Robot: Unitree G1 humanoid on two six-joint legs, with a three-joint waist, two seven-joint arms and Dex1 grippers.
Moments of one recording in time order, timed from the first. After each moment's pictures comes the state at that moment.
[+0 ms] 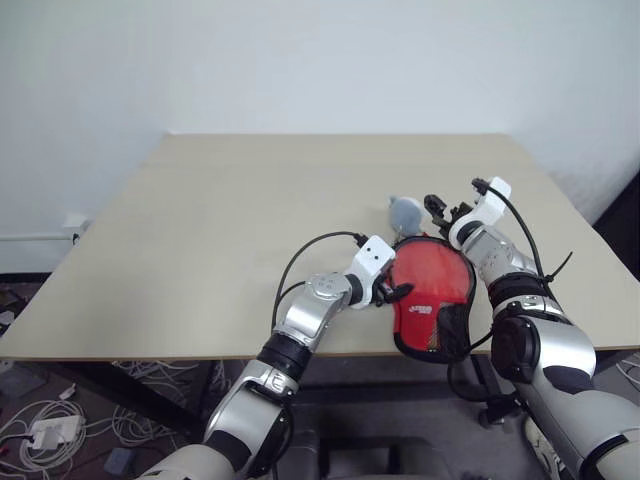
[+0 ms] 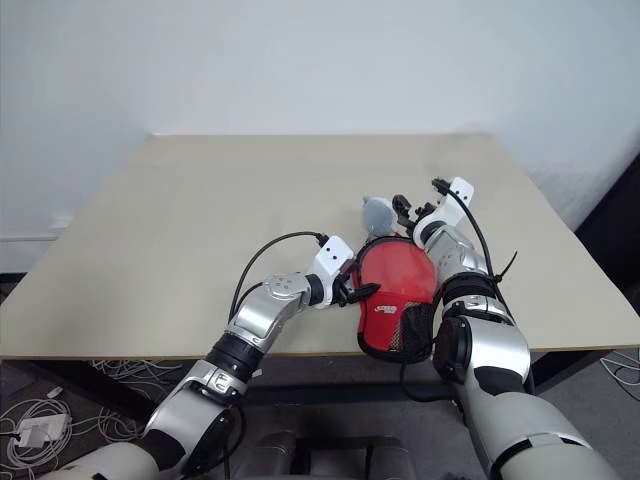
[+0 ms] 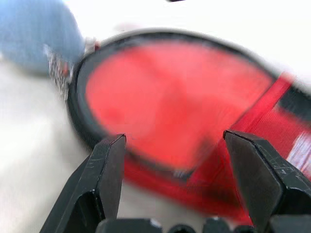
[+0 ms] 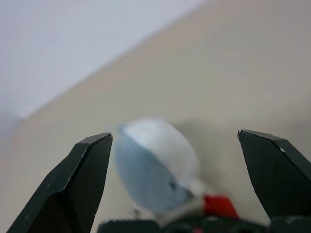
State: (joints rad) left arm -0.64 -0.03 -0.29 0.45 -0.02 0.36 -0.62; right arm -1.01 -0.23 -0.42 1.07 0.36 0.23 0.31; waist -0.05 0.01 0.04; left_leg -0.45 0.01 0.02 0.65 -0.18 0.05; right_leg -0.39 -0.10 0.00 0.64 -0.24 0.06
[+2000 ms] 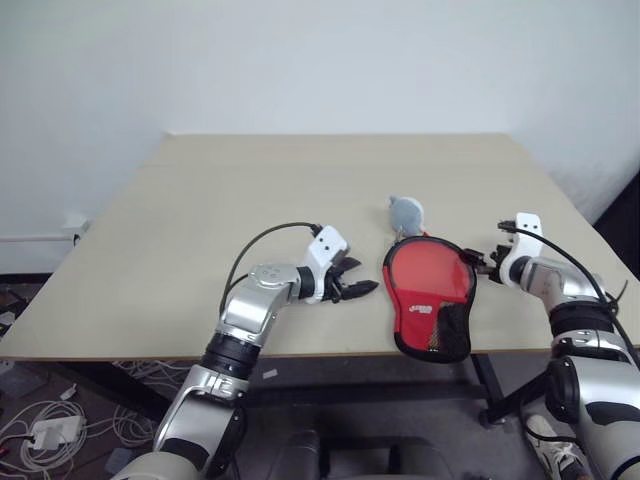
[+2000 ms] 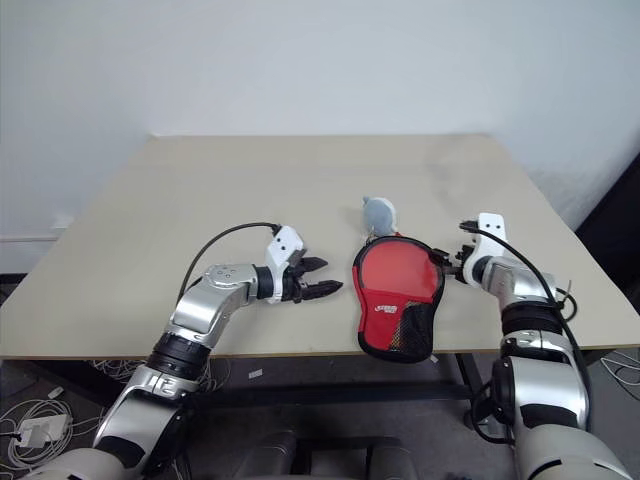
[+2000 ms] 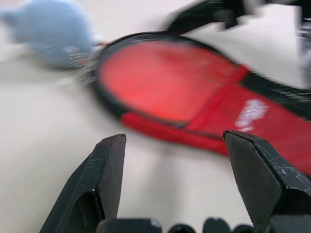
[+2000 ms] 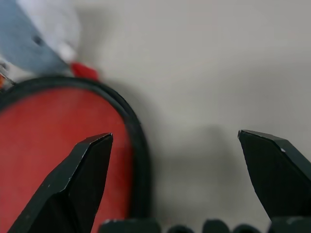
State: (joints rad) left arm -0.57 0.25 -0.19 0.23 -0.13 0.52 -0.84; right arm -0.74 -0.51 -0.21 0.83 0.19 0.63 0.52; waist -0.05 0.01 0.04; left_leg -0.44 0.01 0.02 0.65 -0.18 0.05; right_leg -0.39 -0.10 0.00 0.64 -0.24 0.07
